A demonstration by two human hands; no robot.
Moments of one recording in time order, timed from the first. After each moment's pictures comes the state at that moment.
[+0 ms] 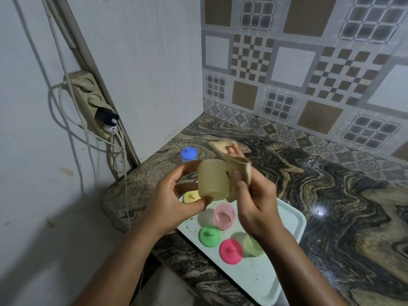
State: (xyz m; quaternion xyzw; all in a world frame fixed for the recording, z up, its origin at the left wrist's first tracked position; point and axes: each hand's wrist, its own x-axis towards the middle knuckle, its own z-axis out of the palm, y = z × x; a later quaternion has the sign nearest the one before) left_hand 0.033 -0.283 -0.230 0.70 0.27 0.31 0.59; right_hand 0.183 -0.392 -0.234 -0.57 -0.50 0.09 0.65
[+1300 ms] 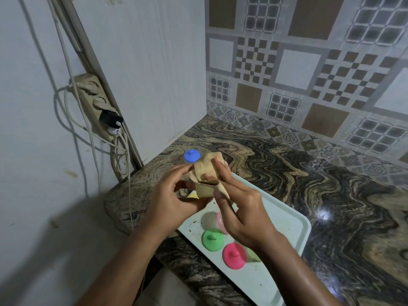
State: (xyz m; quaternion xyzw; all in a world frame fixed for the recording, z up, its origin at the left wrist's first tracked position) left_hand 0.037 -0.269 -0.245 0.75 0.29 0.38 0.46; right_hand 0.179 -0.383 -0.250 -0.58 -0.63 0.07 0.52
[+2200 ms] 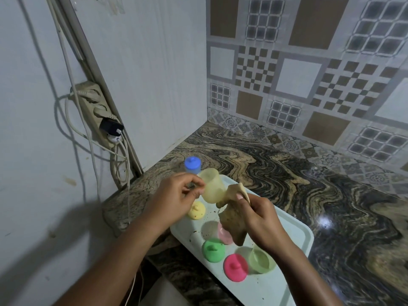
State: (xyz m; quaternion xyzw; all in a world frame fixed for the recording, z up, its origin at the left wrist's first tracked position) left_hand 0.045 -0.232 -0.246 0.84 0.28 0.28 0.38; right_hand 0.206 -0.390 -0.267 -0.65 -0.39 0.32 0.57
